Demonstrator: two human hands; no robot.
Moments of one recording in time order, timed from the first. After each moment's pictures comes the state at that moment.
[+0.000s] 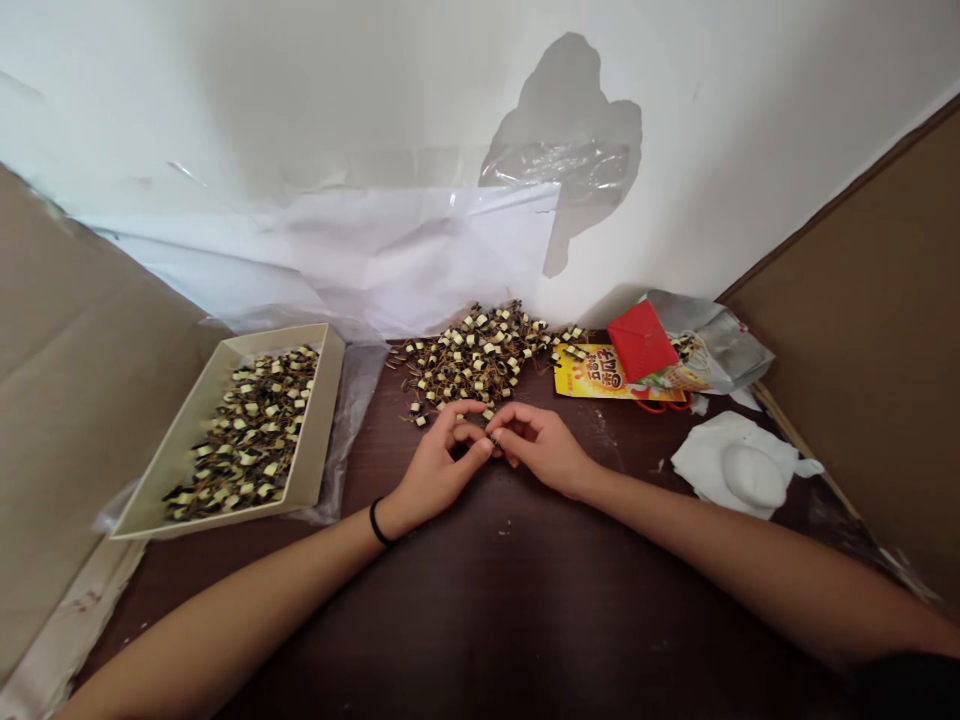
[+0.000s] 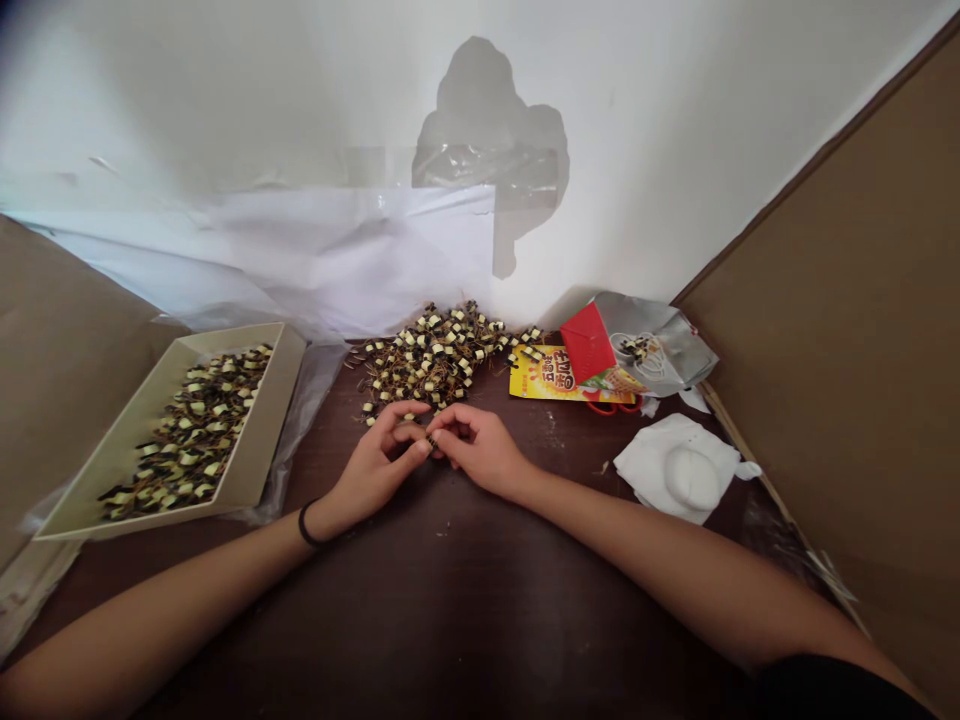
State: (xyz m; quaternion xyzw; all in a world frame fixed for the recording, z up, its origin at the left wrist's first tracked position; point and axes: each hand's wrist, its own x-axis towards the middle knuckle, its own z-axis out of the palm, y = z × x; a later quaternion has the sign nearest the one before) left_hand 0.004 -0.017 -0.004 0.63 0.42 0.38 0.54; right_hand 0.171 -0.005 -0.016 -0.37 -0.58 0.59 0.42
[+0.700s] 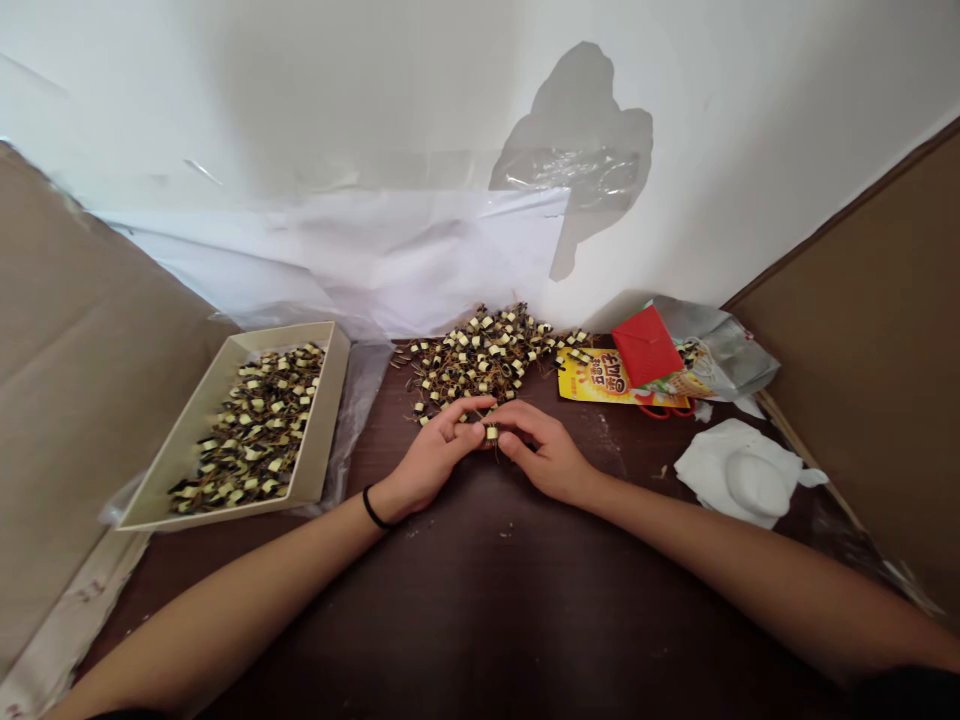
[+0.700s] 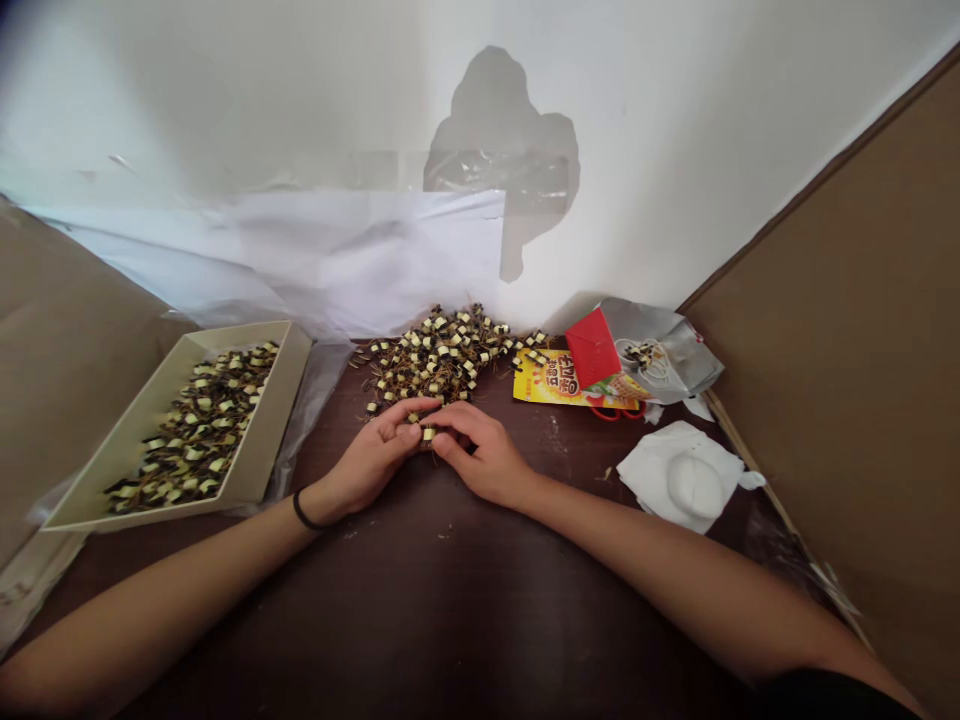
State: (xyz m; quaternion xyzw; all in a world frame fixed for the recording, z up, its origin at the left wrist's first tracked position) left_hand -0.003 -0.005 -0.008 0.48 0.39 0.40 0.68; right_hand 0.172 -0.007 -0.022 -0.31 -0.73 0.38 0.48
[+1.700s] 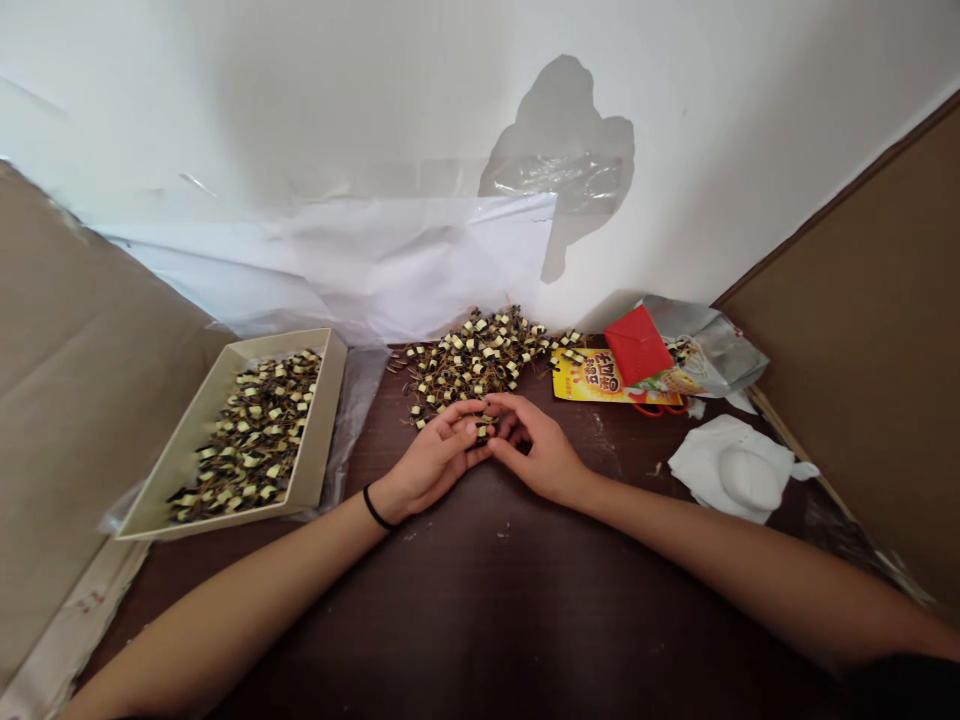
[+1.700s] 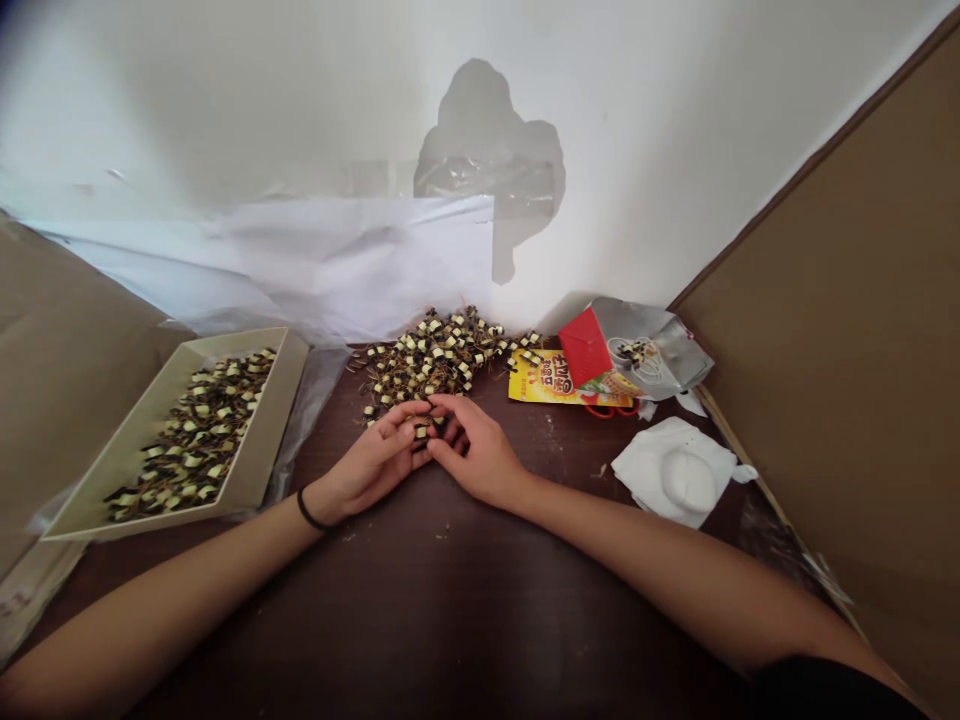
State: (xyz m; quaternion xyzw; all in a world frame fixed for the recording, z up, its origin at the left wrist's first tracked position) left_hand 0.003 -0.005 -0.006 0.32 0.32 0.42 0.79; right_hand 0.168 -0.011 -0.022 -0.39 -0.68 0.41 0.46
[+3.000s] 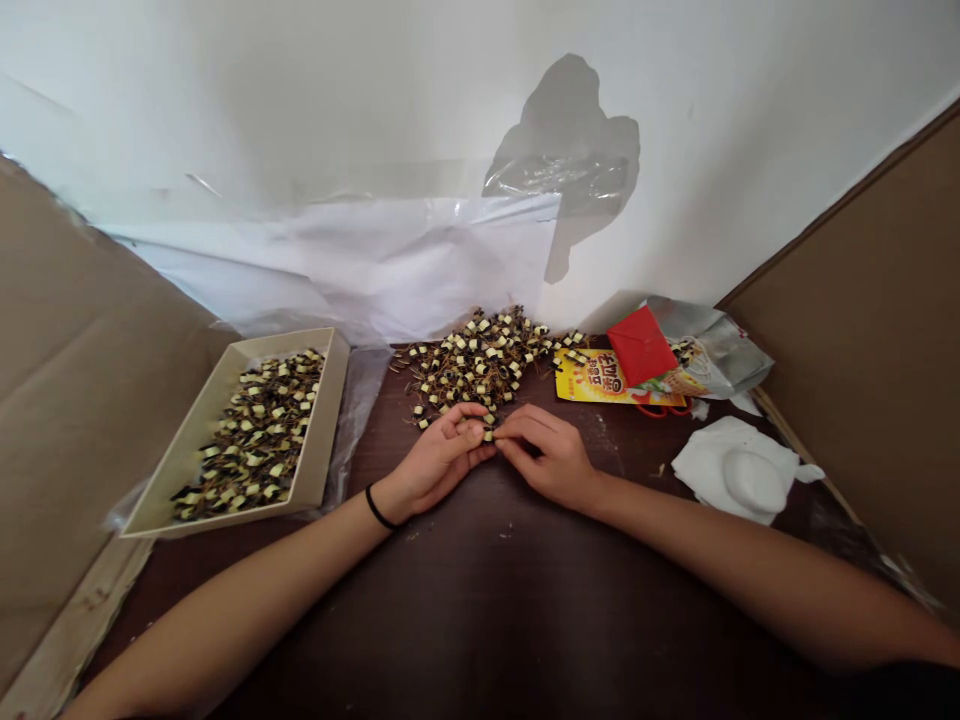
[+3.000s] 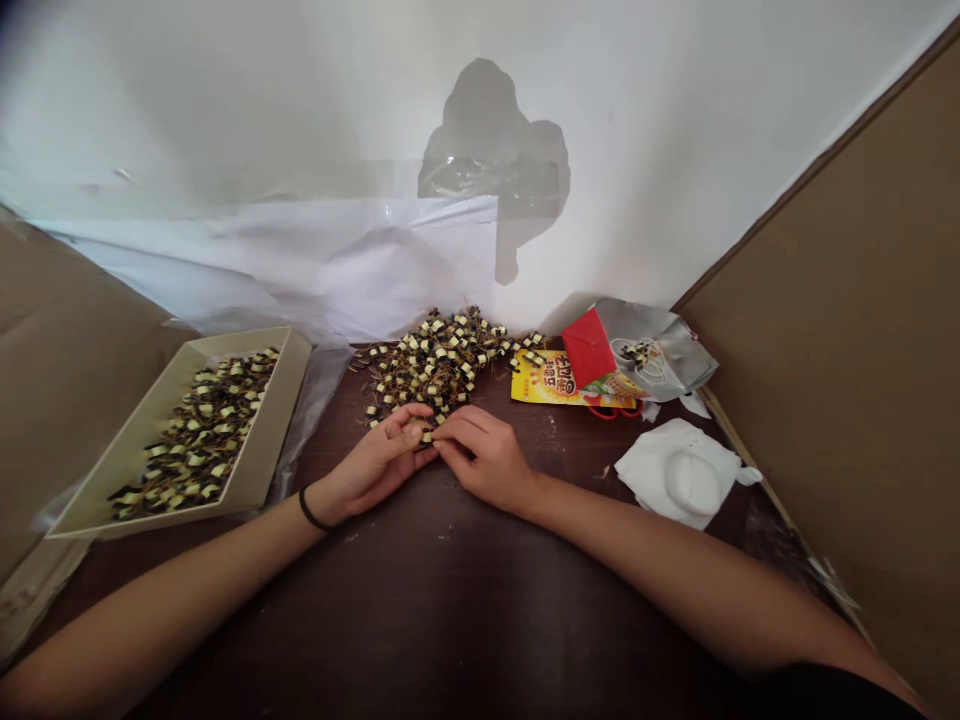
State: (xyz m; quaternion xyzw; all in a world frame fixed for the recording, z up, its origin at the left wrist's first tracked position) left_hand 0.006 -0.005 -0.005 0.30 0.33 0.42 0.79; right_hand 0.175 -0.011 -0.014 -0.32 -0.77 0.19 0.51
